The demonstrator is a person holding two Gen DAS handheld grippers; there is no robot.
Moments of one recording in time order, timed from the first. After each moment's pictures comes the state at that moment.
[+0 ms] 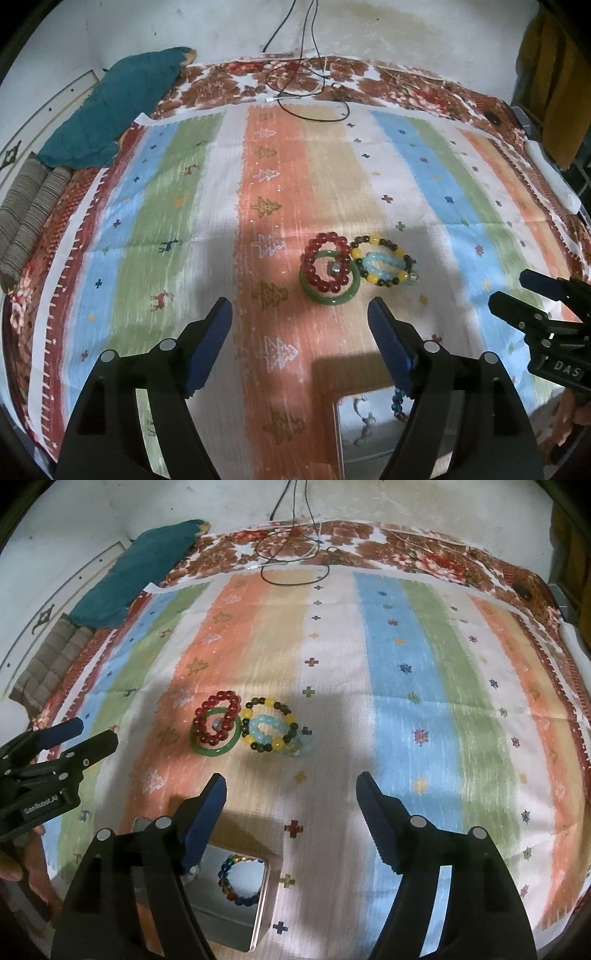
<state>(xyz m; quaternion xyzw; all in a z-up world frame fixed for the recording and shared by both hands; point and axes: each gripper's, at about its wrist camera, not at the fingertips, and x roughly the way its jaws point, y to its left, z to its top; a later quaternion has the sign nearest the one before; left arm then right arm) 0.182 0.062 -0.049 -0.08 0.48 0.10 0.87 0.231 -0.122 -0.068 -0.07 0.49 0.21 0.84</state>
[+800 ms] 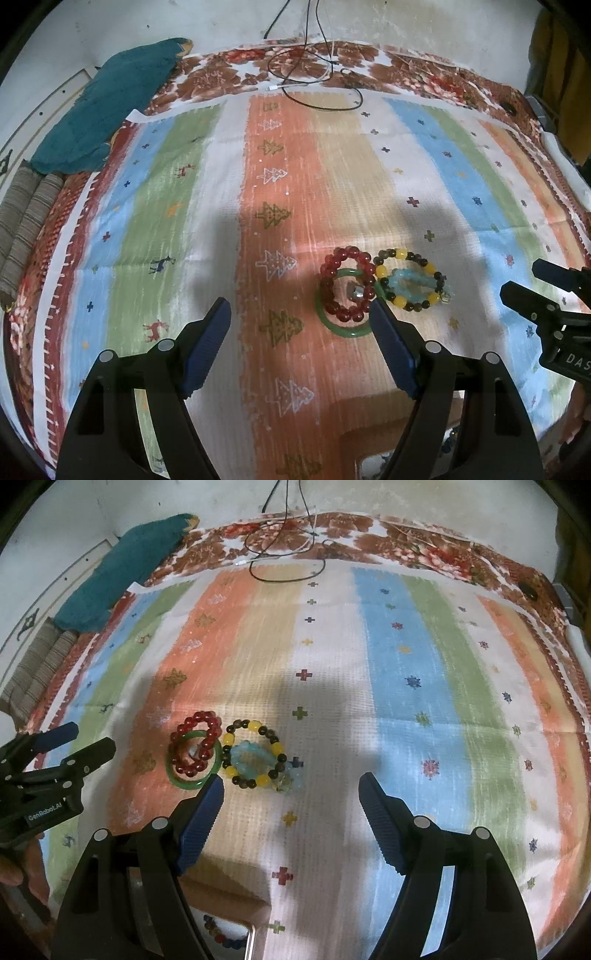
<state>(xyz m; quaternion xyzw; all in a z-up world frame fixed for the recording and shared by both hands) 0.229 0.078 -0.076 -0.06 0.50 0.10 0.86 0.281 -0.105 -0.090 -0.08 0.50 0.20 0.84</state>
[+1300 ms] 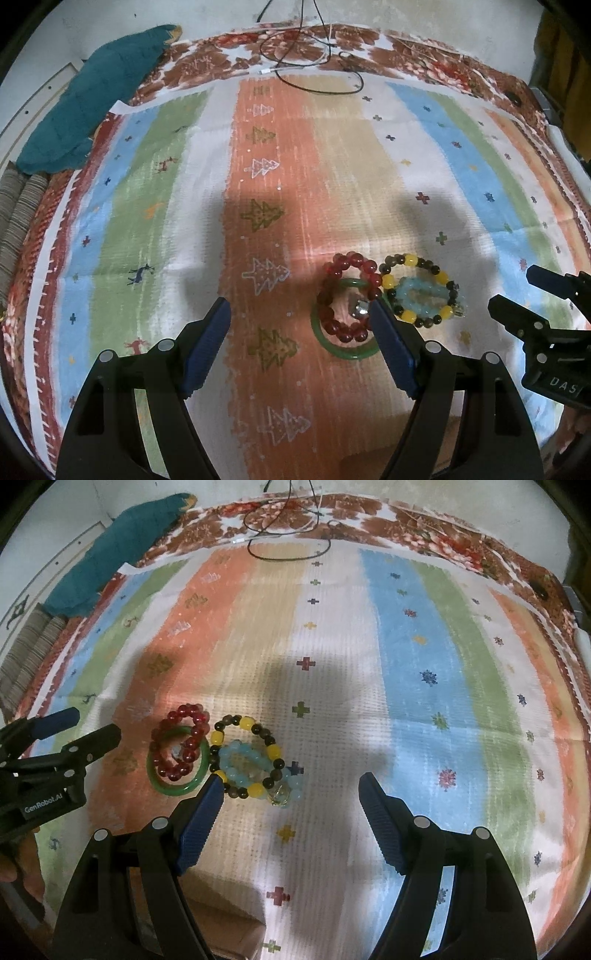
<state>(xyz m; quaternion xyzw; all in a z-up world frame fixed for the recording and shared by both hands) 0.263 0.084 -0.102 -0.06 0.53 0.09 0.84 0.302 -0.088 -0.115 -0.10 0.53 0.19 0.82</state>
